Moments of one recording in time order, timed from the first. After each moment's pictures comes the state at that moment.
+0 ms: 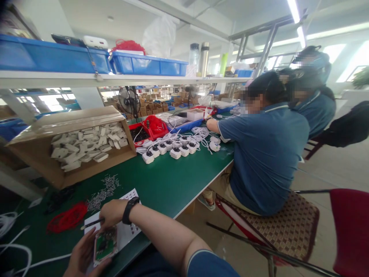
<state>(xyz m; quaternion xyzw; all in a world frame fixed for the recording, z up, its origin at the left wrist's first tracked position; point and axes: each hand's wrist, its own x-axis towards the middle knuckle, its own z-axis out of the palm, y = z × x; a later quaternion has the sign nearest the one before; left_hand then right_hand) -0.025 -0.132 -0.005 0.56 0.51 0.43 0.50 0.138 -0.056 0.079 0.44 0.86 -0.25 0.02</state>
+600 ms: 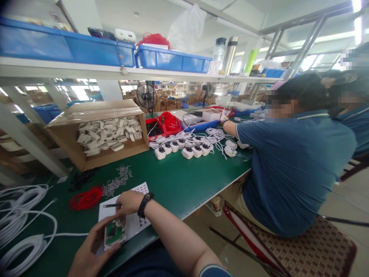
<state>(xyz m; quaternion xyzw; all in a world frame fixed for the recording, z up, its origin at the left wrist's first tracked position) -0.035 -0.131 -0.014 0.62 0.48 0.40 0.46 0.145 -0.058 0.055 0.49 0.81 -0.31 -0.05</state>
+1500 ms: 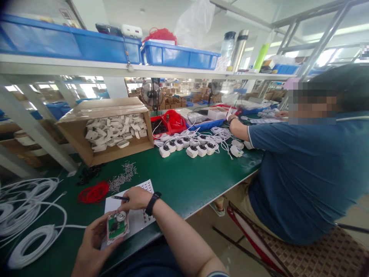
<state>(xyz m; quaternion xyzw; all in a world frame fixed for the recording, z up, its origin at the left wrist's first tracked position) -0.024 -0.144 0.002 0.56 0.50 0.49 0.45 0.153 -0.068 0.057 0.51 0.75 -0.39 -0.15</state>
